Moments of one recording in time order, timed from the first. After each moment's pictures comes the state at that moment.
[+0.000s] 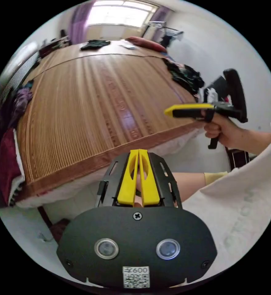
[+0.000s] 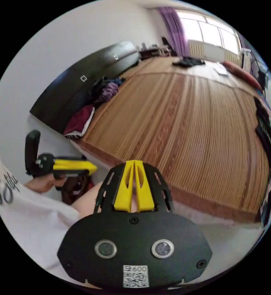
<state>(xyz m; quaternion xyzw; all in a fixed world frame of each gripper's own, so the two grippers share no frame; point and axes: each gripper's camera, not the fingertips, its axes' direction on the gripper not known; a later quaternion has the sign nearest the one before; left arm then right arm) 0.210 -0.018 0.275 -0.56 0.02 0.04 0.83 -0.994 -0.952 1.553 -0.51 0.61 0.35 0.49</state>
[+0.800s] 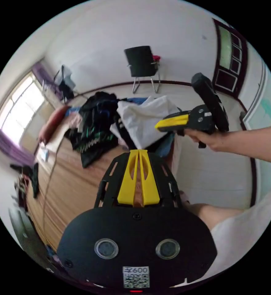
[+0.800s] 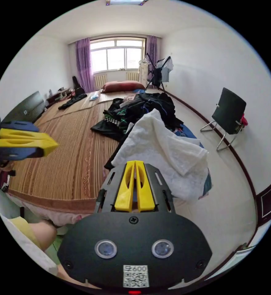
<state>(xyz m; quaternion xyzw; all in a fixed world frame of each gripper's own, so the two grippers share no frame) 0.770 0.441 0.656 -0.40 0.18 0.45 0.78 -1.077 -1.355 1.310 -0.34 0.87 0.16 0.33</state>
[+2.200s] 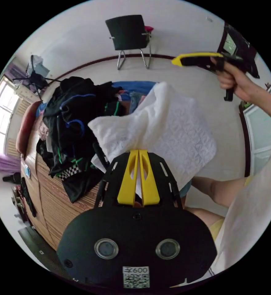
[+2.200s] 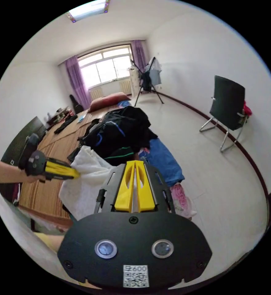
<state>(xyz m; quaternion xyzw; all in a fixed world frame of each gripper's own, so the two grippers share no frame) 0.444 1.151 0.868 -0.53 0.18 0.43 0.71 -1.067 -1.977 1.427 -0.28 0.86 0.19 0.39</state>
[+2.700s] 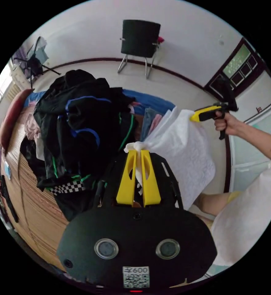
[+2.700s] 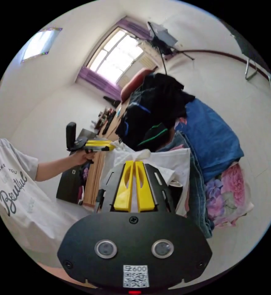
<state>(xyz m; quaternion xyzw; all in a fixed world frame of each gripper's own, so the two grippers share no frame) 0.252 1.191 1.034 -0.58 0.25 0.30 0.71 -1.068 -2.070 1.374 -0.10 0.74 0.36 0.56</state>
